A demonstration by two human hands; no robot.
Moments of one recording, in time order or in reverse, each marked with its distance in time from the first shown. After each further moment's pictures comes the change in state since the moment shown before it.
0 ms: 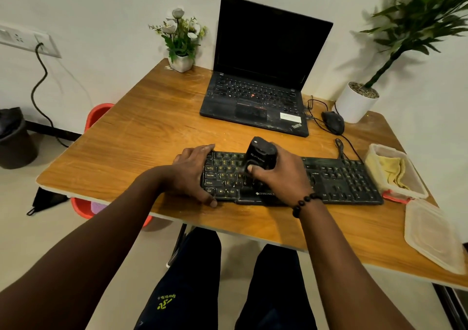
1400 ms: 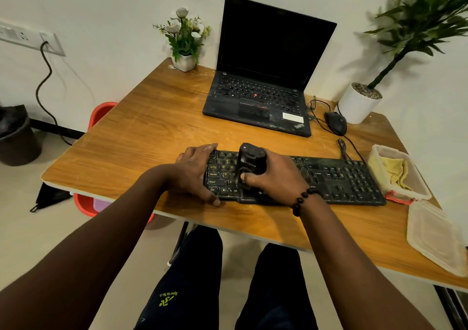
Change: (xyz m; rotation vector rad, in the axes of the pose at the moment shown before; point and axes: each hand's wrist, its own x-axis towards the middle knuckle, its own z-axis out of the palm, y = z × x) left_hand -0.001 0.002 0.001 0.005 0.010 -0.018; right_hand -0.002 -0.020 0.001 -0.108 -0.223 0.010
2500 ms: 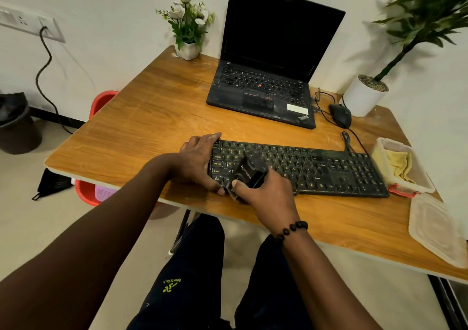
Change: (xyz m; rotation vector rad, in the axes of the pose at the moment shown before) left_hand 0.000 -0.003 0.002 -0.005 0.018 0.025; right_hand -0.040 -0.016 0.045 0.188 0.212 0.219
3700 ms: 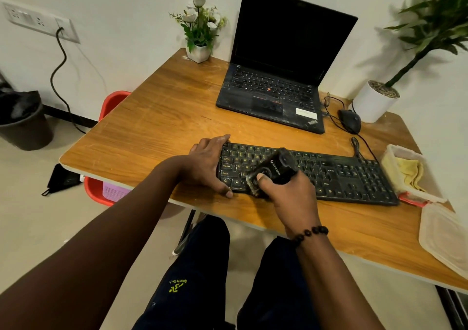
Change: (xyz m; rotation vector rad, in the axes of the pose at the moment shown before) left_hand -0.003 -0.003 0.002 -0.040 0.011 0.015; right_hand 0.004 0.008 -0.007 0.260 0.119 0.109
